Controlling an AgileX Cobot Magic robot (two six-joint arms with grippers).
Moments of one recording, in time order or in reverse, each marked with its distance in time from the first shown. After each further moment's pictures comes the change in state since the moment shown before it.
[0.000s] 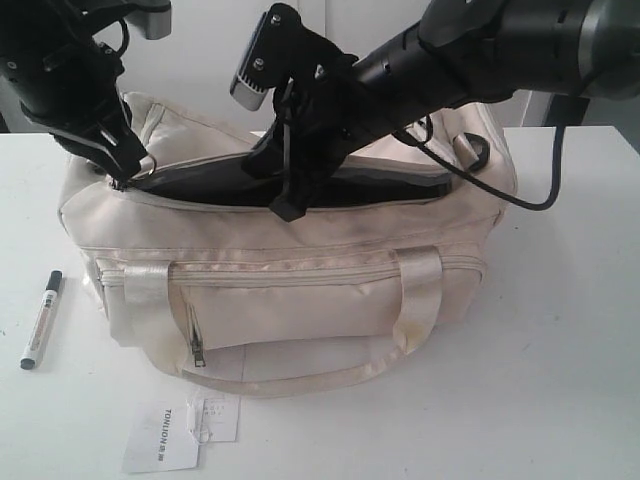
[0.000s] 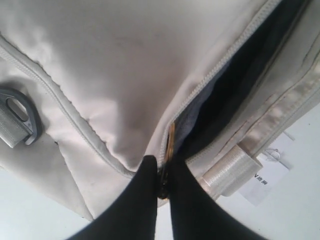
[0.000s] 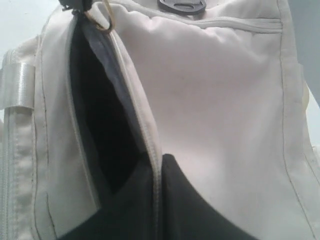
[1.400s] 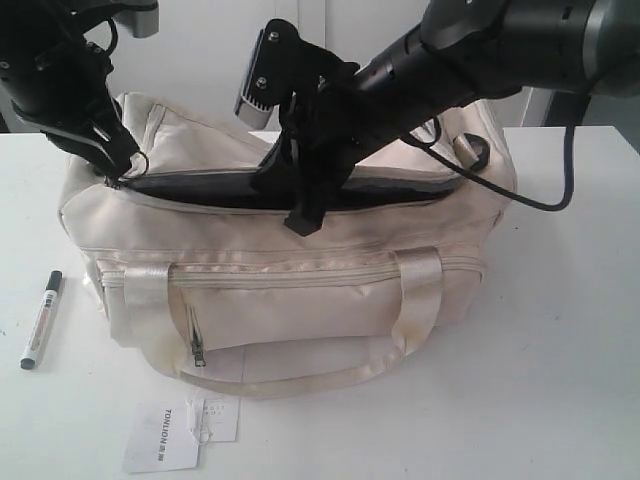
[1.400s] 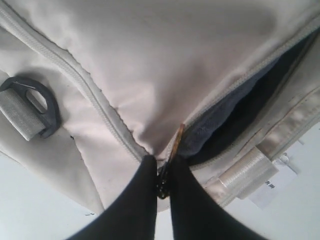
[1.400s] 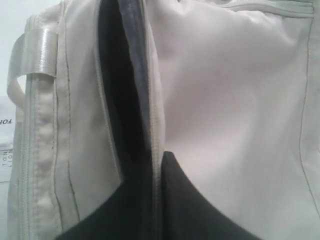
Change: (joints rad) left arm 0.039 0.008 0.000 -0.003 -0.016 0.000; right arm 0.000 -0.006 0.000 -0.096 0.066 0.017
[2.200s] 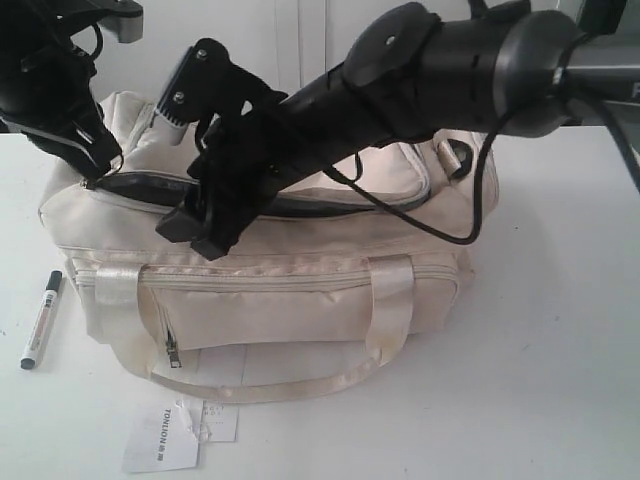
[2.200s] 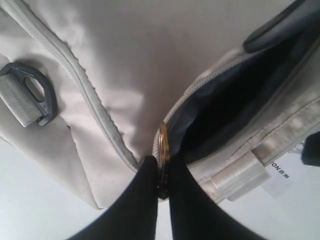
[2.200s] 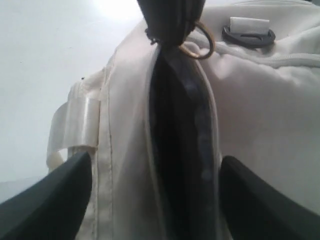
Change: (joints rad) left arm 0.020 0.004 0.000 0.026 0.017 0.000; right arm 0.149 0.077 -0.023 0.195 -0.123 -0.010
